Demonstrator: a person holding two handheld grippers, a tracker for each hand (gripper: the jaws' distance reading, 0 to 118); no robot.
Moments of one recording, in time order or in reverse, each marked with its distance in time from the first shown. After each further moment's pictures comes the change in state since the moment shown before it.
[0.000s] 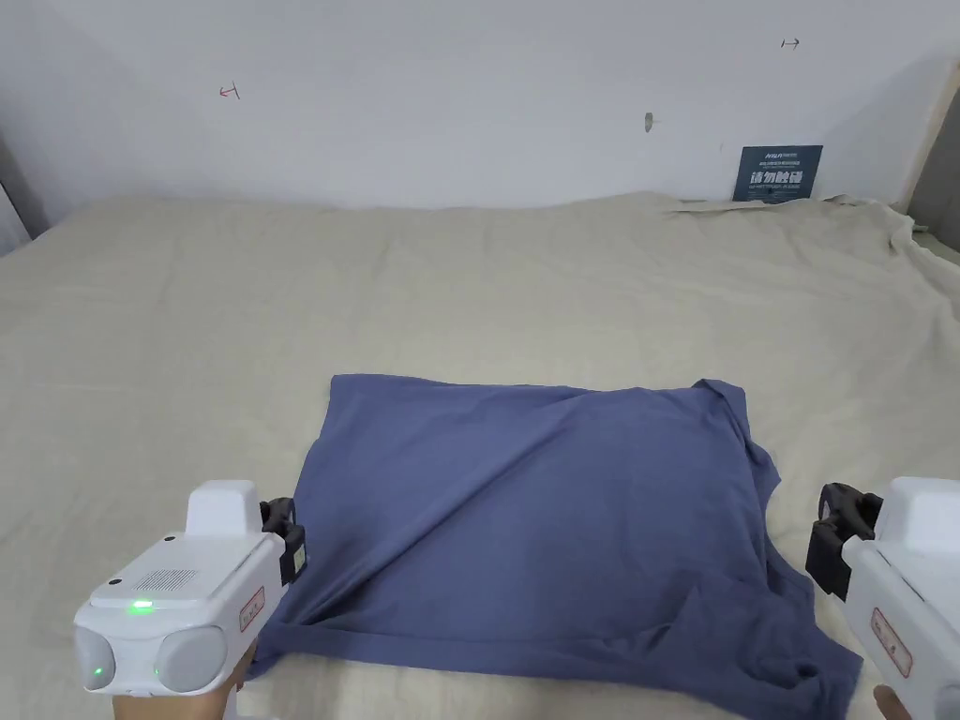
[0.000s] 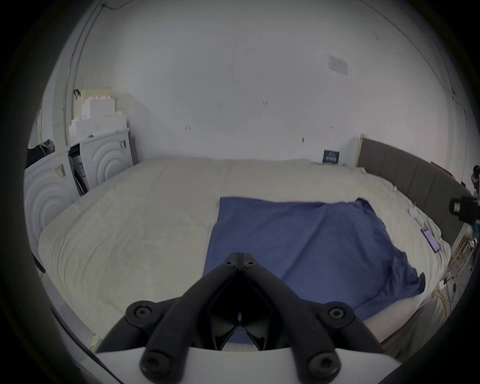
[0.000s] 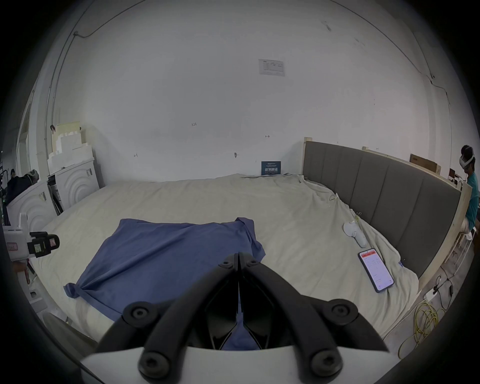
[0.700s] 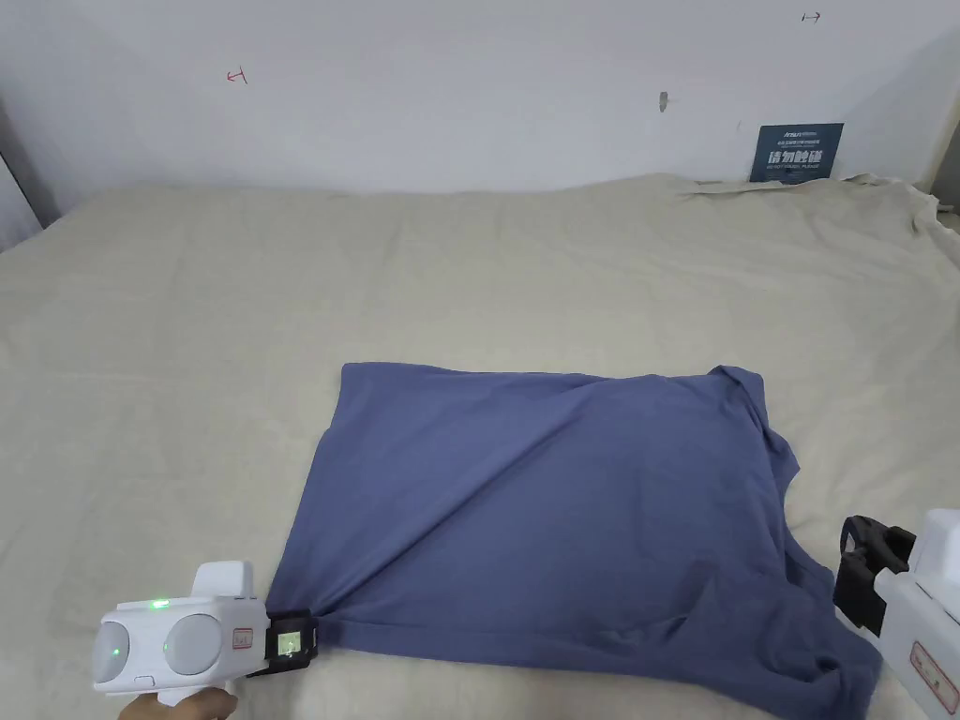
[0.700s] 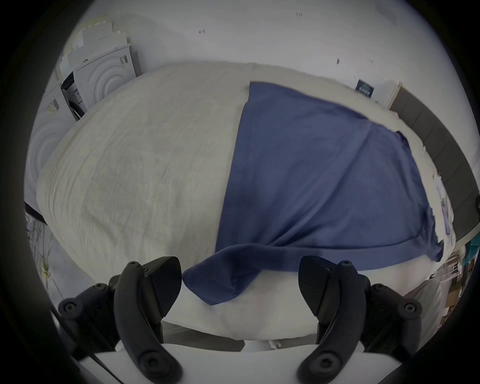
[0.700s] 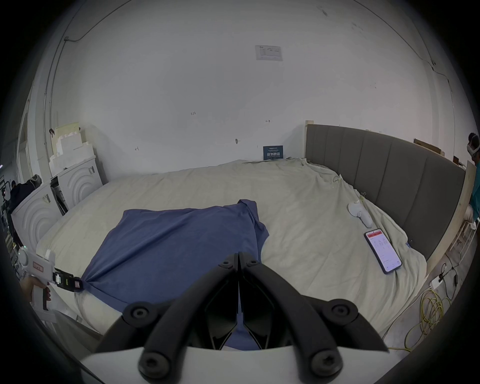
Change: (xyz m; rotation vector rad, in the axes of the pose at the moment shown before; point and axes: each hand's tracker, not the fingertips) left arm -0.051 -0.069 -0.068 -0.535 0.075 0.080; right arm 0.011 -0.019 -0.001 -0.080 0.023 -0.042
